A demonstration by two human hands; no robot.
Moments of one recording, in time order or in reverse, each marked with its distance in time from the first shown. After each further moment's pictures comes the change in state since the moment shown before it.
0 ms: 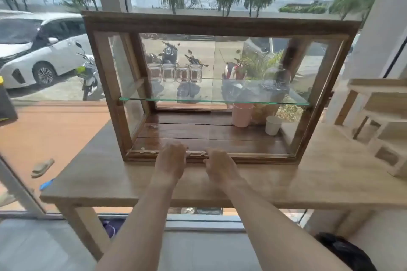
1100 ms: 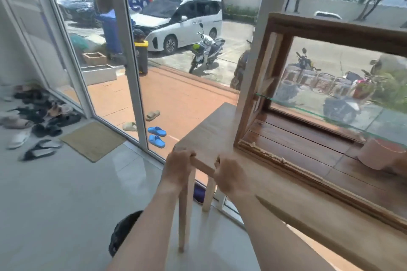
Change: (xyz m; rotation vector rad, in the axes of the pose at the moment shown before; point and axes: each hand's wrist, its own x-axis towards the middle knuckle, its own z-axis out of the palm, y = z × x) left_hand -0.151 -0.209 -0.060 -0.286 0.186 -0.593; right_hand -0.018 -0.207 0.107 0.126 -0.227 -0.344
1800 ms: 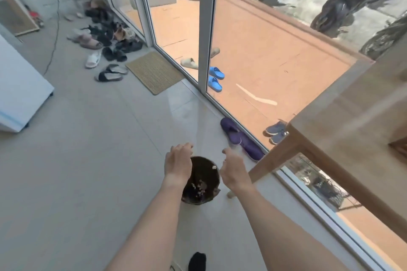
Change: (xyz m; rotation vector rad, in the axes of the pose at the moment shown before) left_hand -0.041 -0.282 -0.027 0.323 -0.128 -0.477; right_hand 0.031 -0.126 0.268 0.138 -0.463 0.053
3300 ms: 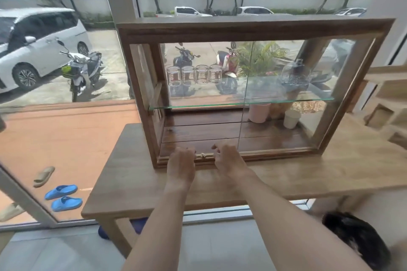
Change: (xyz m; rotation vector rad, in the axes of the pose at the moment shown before) left_hand -0.129 0.464 -0.012 -0.092 -0.021 1.069; right_hand -0.198 0.220 -0.349 0.083 0.757 0.410
